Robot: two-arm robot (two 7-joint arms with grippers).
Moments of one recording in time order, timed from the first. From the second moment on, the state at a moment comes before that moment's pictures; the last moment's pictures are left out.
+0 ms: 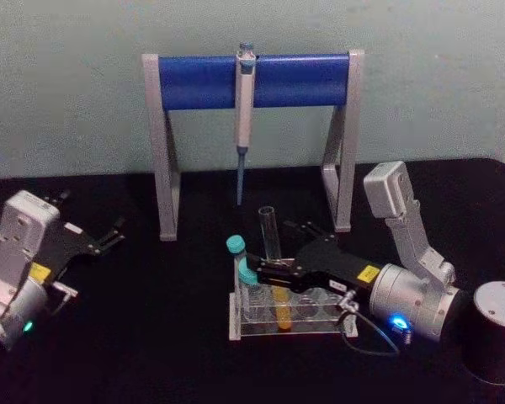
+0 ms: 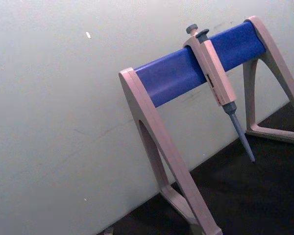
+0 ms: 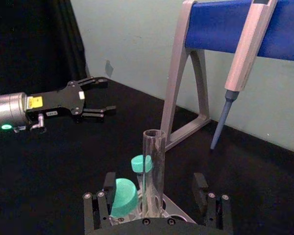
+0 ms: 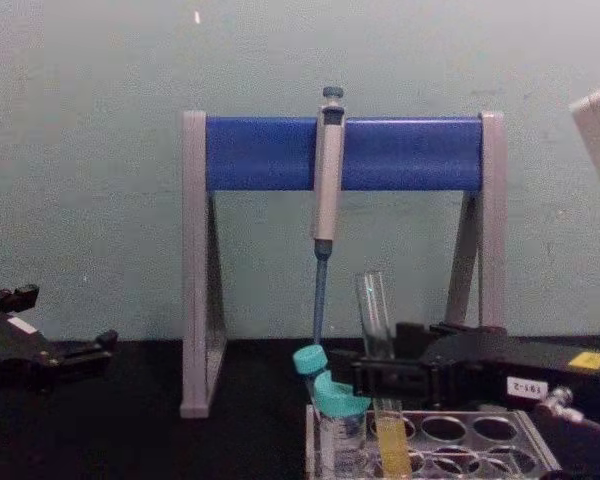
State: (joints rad) left arm -0.20 0.60 0.45 -1.41 -0.25 -0.12 0.03; right arm 0.26 0.44 -0.50 -1.52 0.48 0.17 0.46
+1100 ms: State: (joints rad) left arm -0.20 0.60 0.45 -1.41 -0.25 -0.12 0.03; right arm 0.26 0.44 -0.50 -1.53 0.49 0.17 0.46
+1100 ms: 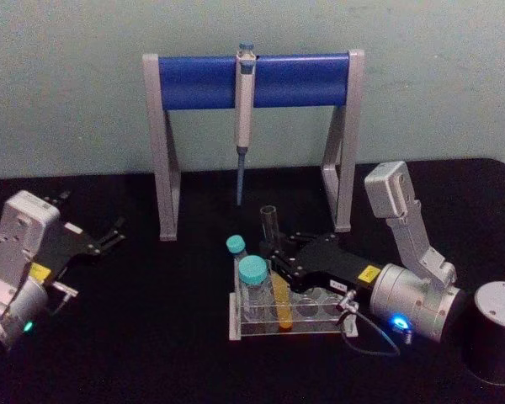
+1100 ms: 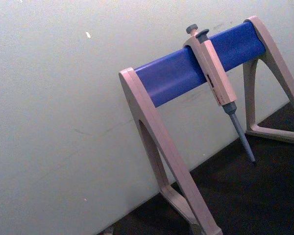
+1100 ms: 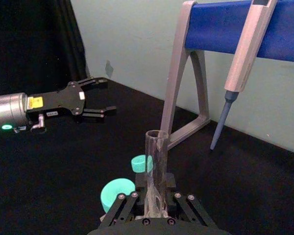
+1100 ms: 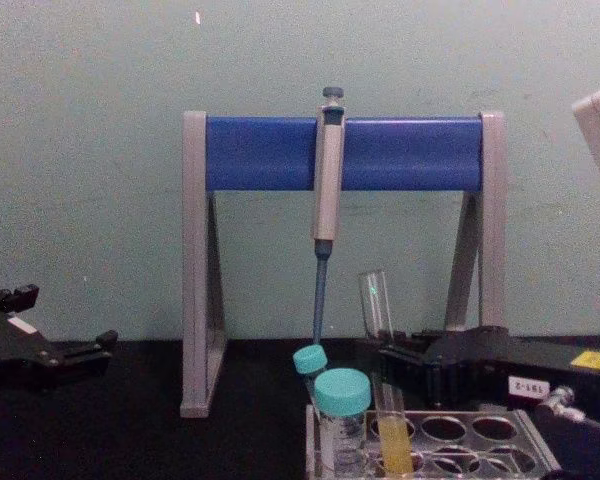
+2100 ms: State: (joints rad) left arm -0.20 0.60 0.45 -1.41 -0.25 -0.12 0.03; right arm 0.21 0.44 -0.47 -1.56 0.47 0.03 0.46
